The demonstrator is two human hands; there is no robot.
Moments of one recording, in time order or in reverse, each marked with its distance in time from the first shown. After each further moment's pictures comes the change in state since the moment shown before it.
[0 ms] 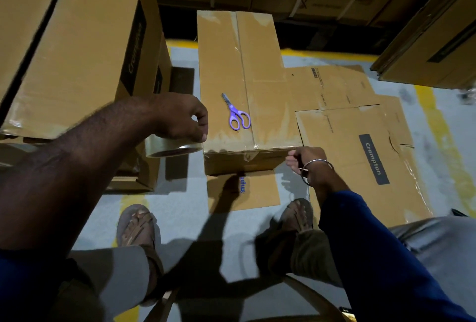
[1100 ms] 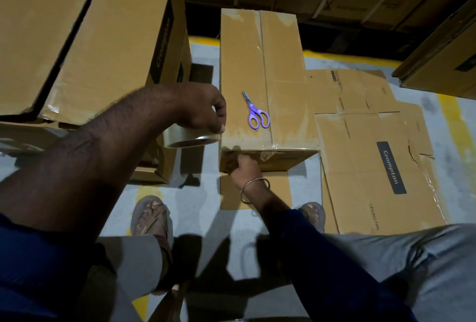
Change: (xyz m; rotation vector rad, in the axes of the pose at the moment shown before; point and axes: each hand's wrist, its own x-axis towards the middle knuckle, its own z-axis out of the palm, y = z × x) left_hand -0.014 -0.004 -0.008 -0.101 0.019 -0.039; right_hand -0.073 0.056 0.167 -0.703 -0.194 -0.557
